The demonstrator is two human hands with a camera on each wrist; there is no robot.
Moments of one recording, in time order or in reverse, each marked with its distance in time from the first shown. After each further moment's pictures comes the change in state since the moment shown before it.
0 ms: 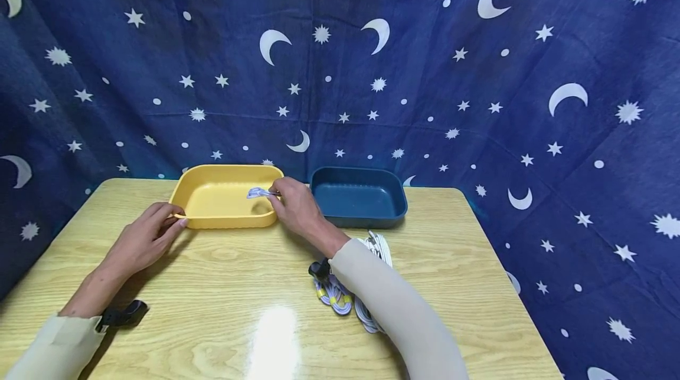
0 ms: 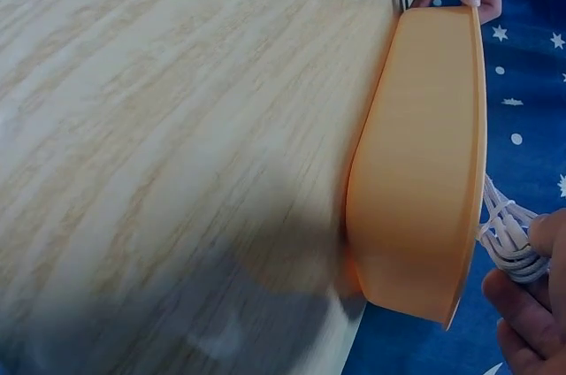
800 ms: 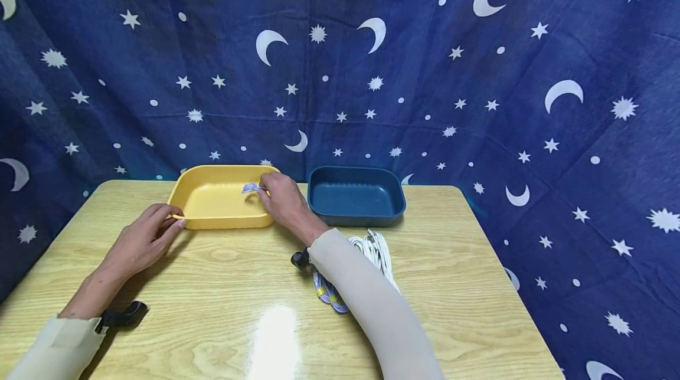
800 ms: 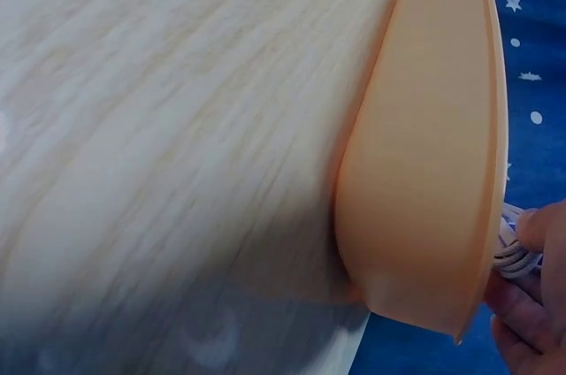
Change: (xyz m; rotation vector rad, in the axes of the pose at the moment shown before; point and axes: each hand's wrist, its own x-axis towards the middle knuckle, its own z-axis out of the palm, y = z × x) left_hand 0.000 0.001 0.002 -0.004 -0.002 -0.008; right_hand 0.026 -0.004 0.021 -0.129 -0.069 0.049
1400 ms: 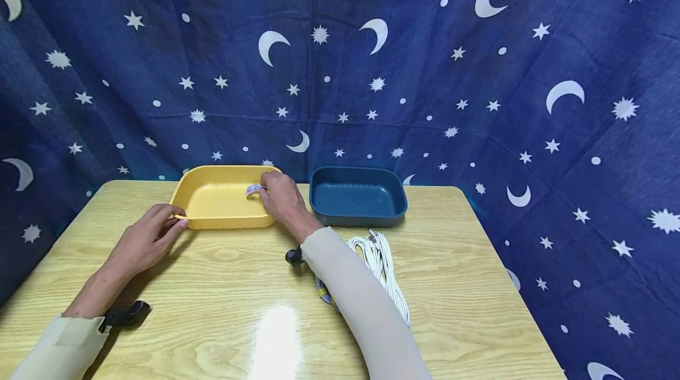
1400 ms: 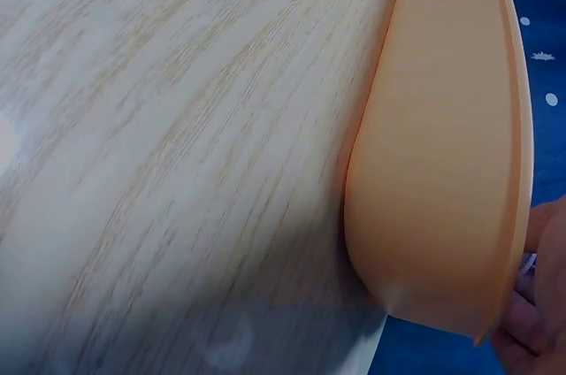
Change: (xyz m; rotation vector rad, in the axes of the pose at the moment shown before) left_hand 0.000 -0.001 0.000 0.000 -0.015 -0.014; right_hand 0.012 -0.002 0.013 -0.080 -0.041 0.109
